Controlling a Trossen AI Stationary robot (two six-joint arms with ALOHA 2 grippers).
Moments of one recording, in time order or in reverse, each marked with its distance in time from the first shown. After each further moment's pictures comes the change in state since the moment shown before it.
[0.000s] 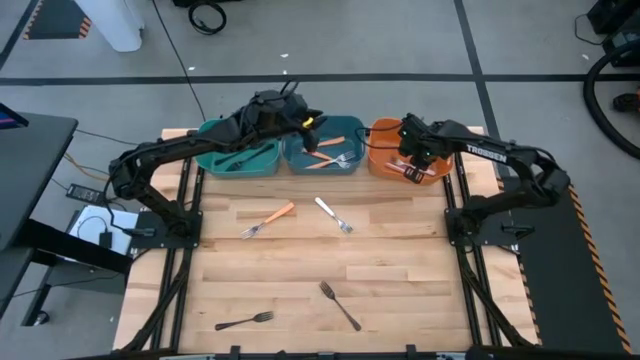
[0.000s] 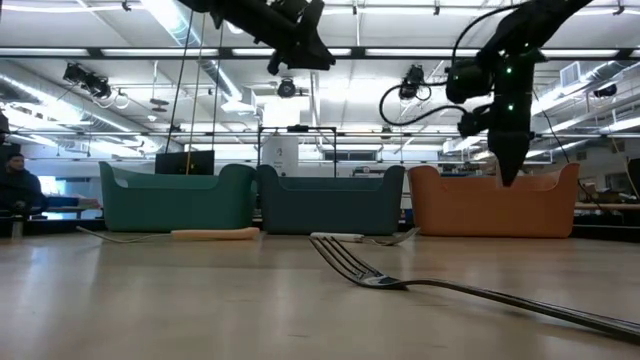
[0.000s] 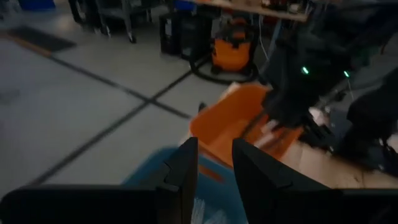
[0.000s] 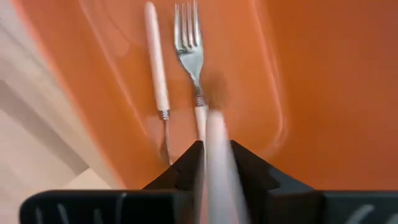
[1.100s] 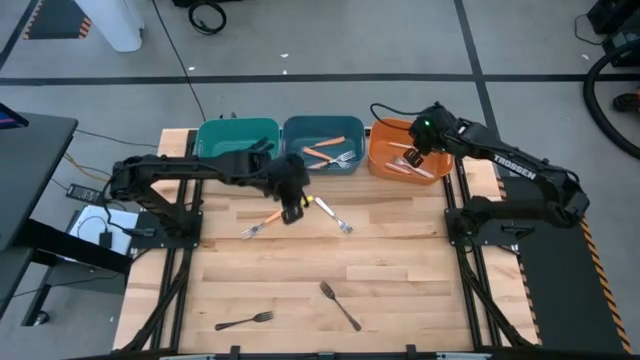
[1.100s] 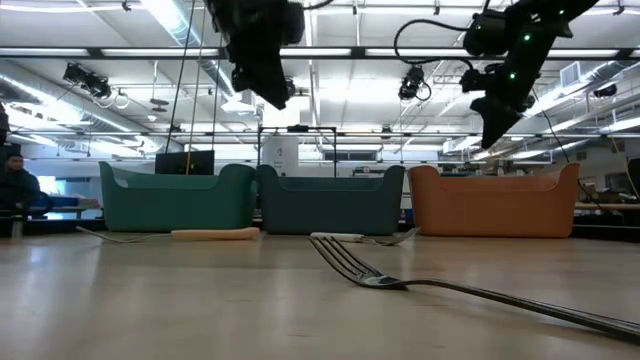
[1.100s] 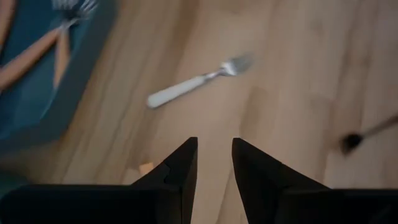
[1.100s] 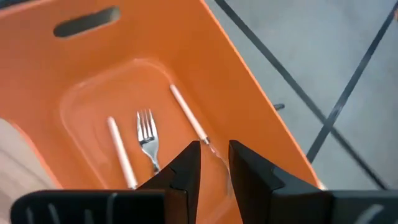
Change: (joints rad) left arm -0.335 0.000 0.000 -0.732 0.075 -0.129; right arm -0.009 -0.242 0.000 0.178 0.053 0.092
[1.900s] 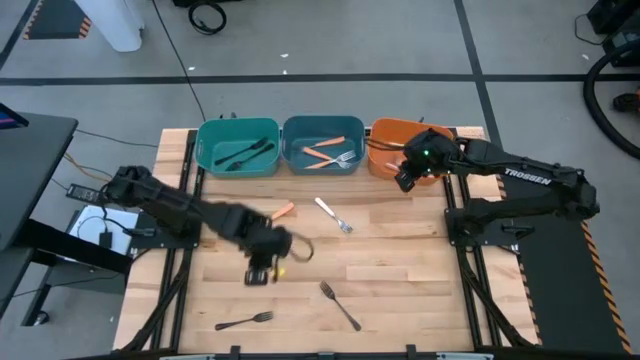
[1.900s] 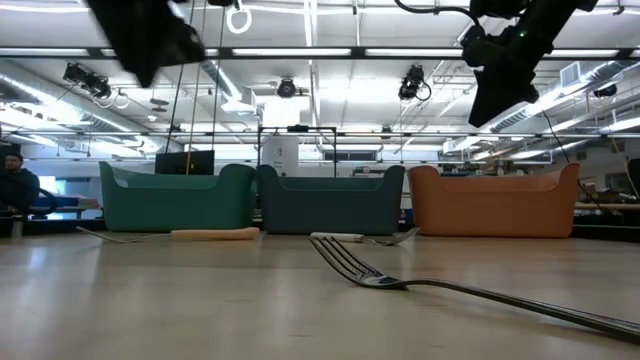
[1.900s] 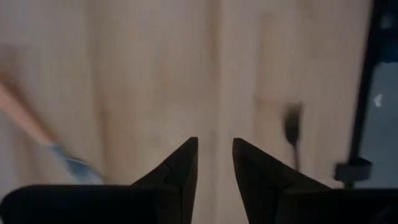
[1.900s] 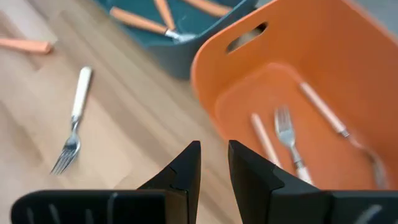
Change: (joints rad) left arm -0.440 0.007 -0.032 -0.271 0.084 -0.138; right arm 0.373 -0.099 0.001 -0.078 -0.137 0.469
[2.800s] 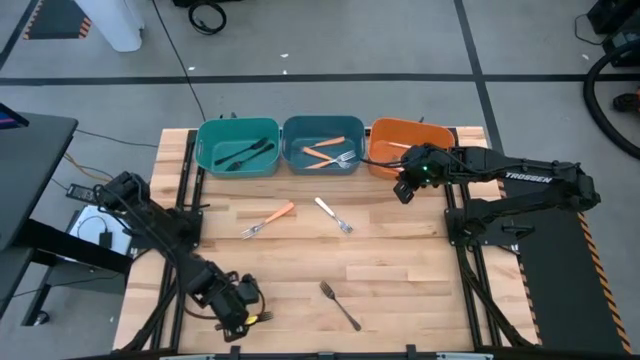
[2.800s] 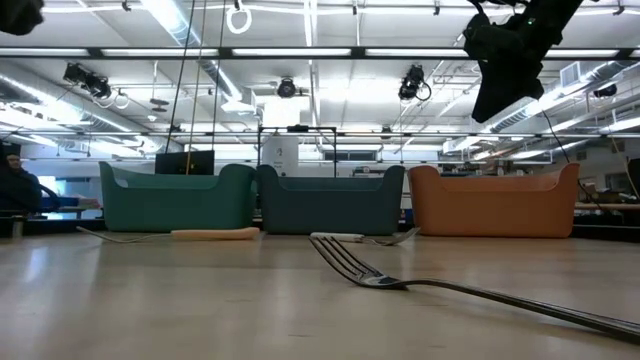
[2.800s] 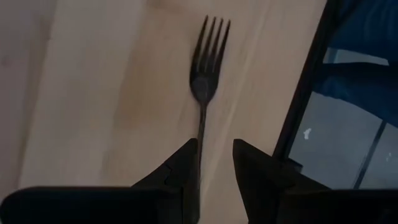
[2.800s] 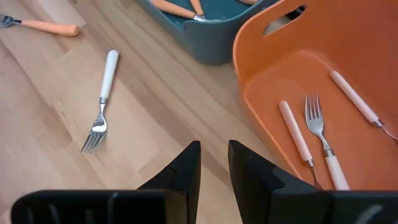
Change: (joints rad) left arm -0.486 0.000 -0.356 0.527 -0.061 -0.809; right arm 0.174 0.002 0.000 -0.032 0.061 0.124
